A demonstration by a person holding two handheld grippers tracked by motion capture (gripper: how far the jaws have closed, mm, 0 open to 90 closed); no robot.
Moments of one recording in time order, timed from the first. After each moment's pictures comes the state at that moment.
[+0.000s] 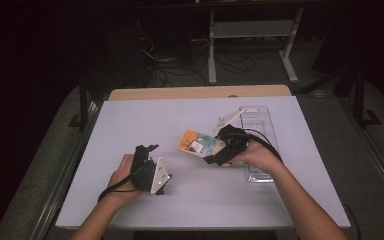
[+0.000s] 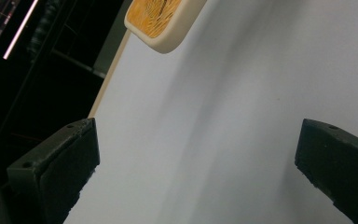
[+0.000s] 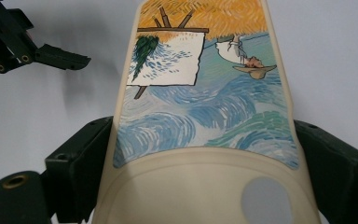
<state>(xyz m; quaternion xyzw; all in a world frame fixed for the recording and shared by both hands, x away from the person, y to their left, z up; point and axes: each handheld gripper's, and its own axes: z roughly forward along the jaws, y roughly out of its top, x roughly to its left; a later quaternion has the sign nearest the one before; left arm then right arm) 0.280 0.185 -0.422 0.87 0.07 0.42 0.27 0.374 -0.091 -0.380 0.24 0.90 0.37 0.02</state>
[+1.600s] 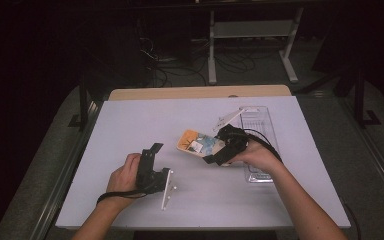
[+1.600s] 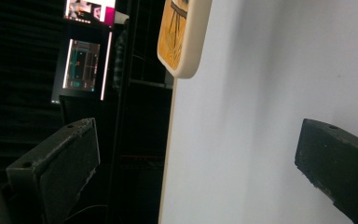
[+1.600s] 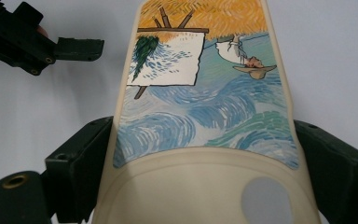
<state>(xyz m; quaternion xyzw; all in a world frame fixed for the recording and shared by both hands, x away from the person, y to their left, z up) 0.267 0.169 -0.432 0.80 -0.06 0.57 0.17 0.374 -0.091 -0.380 0.24 0.90 0.37 0.02</state>
